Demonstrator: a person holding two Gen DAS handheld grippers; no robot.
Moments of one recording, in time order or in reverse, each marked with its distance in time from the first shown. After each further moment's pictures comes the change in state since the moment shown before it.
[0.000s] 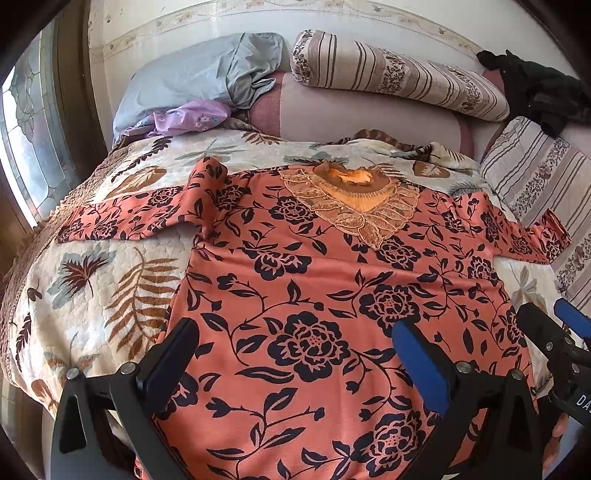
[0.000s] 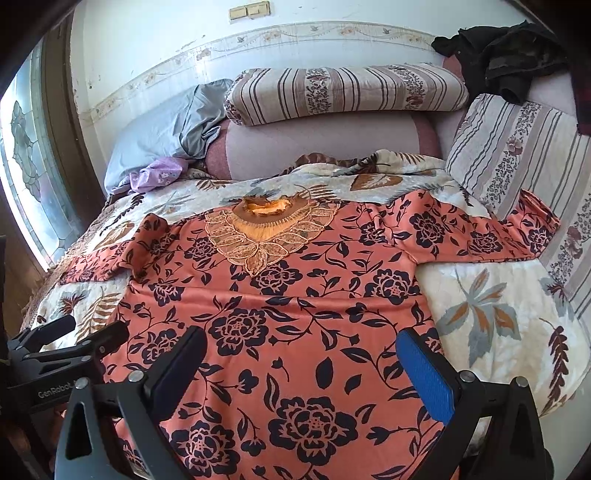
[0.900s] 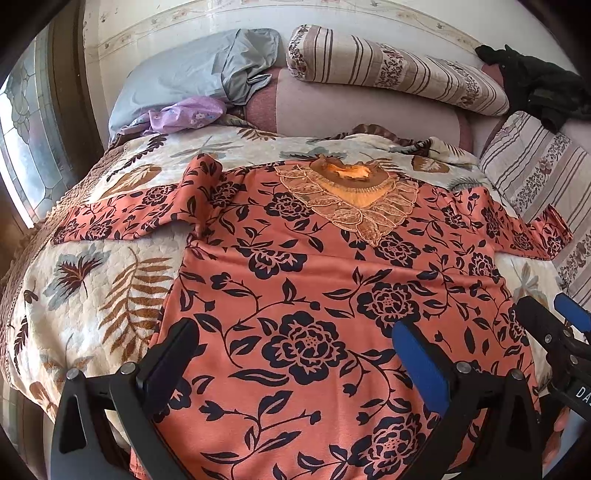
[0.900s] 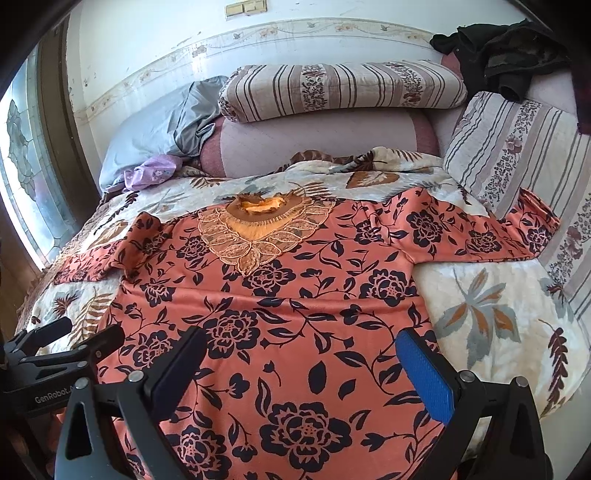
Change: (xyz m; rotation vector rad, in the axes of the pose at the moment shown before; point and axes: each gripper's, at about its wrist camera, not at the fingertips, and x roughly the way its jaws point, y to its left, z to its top) left arm 0.008 -0.006 0.002 0.014 0.014 0.000; right arm 0.011 -0.006 0.002 0.000 0.010 -0.015
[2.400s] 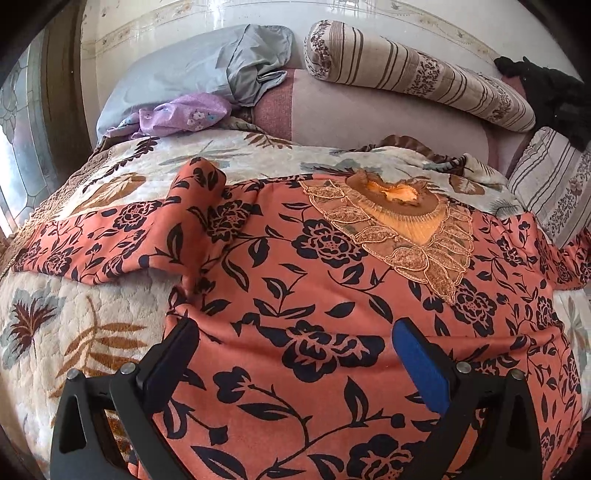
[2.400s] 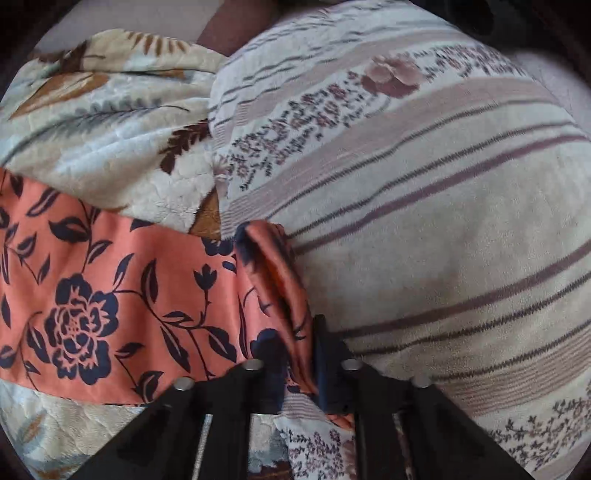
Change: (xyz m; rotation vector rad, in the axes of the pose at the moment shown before) left arm 0.111 0.045 0.043 -0.013 -0.081 -0.015; right arm 0.195 -0.368 0.174 -0.164 0.415 -0.699
